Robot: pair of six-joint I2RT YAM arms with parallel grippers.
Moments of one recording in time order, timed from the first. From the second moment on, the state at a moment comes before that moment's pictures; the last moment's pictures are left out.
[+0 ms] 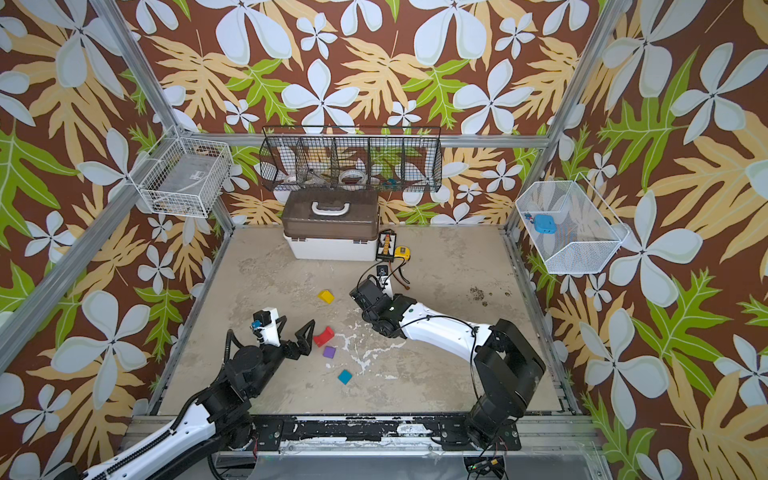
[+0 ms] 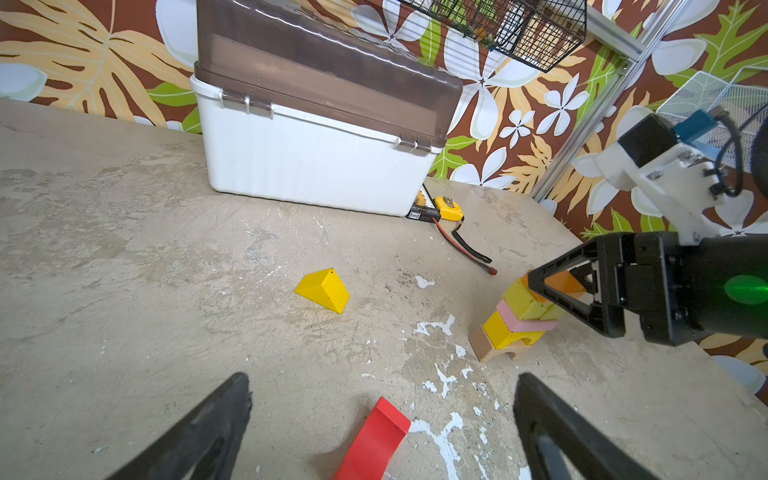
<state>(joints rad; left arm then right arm) -0.69 0.51 0.12 0.22 -0.35 -0.40 0.85 1.63 1.13 -0.46 0.55 0.65</state>
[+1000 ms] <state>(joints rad) -0.69 0.50 0.11 0.22 -0.34 -0.40 0.85 1.64 1.13 -0.45 0.57 0.68</state>
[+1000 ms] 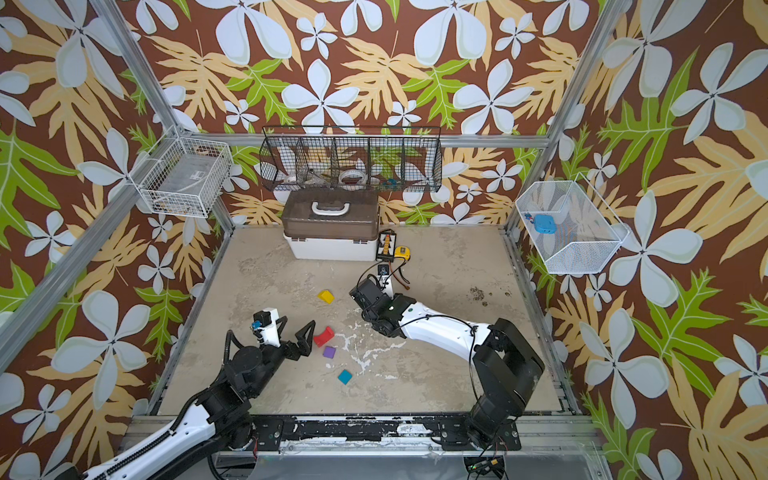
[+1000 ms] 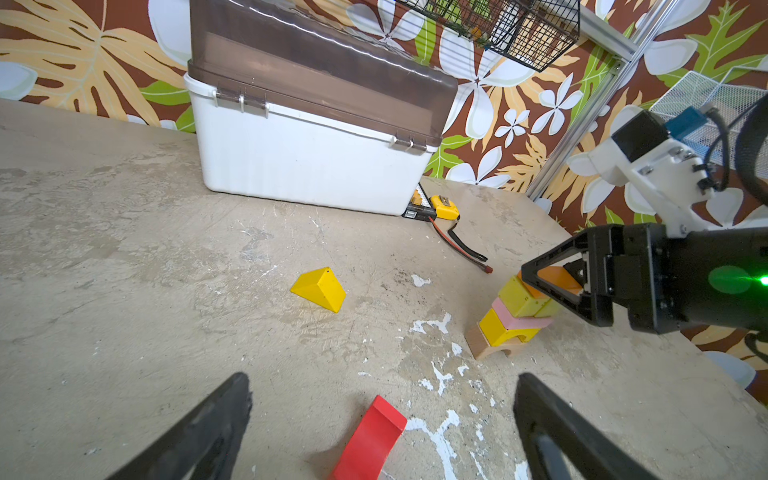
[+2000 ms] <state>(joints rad) -0.69 0.49 0.11 0.22 -0.34 -0.40 0.85 1.63 1.13 -0.43 0.57 0.71</state>
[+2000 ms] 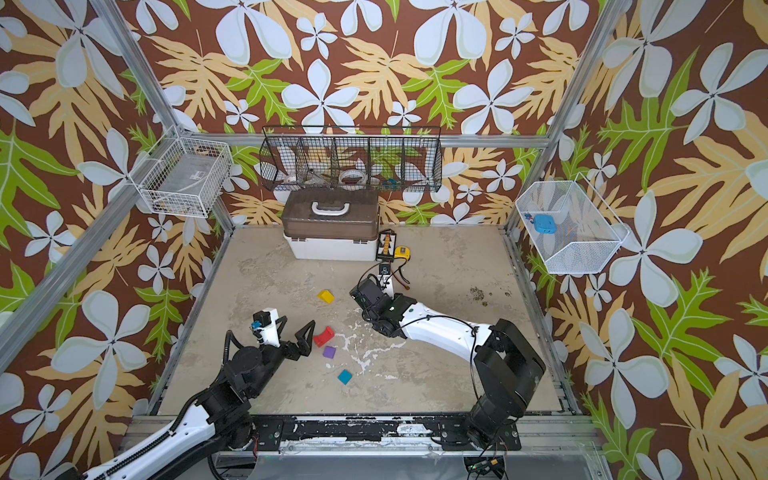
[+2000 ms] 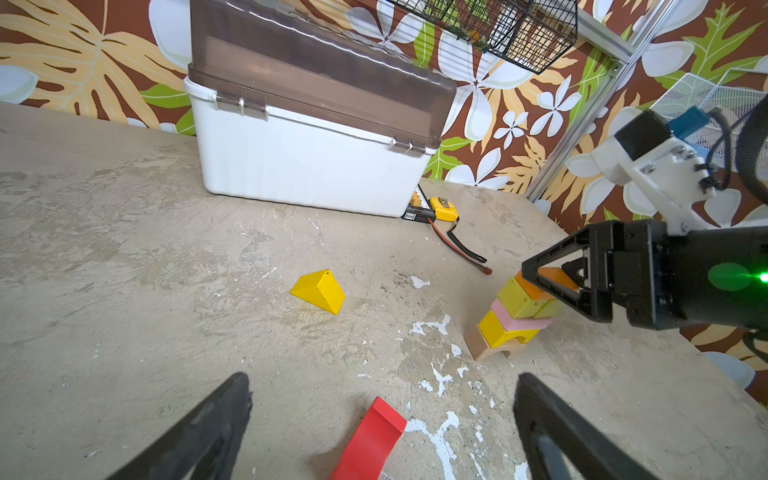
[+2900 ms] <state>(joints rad) -0.69 0.48 0.11 0.22 -0.35 -0.39 1.24 1.17 0.73 -0.33 0.52 0.67</state>
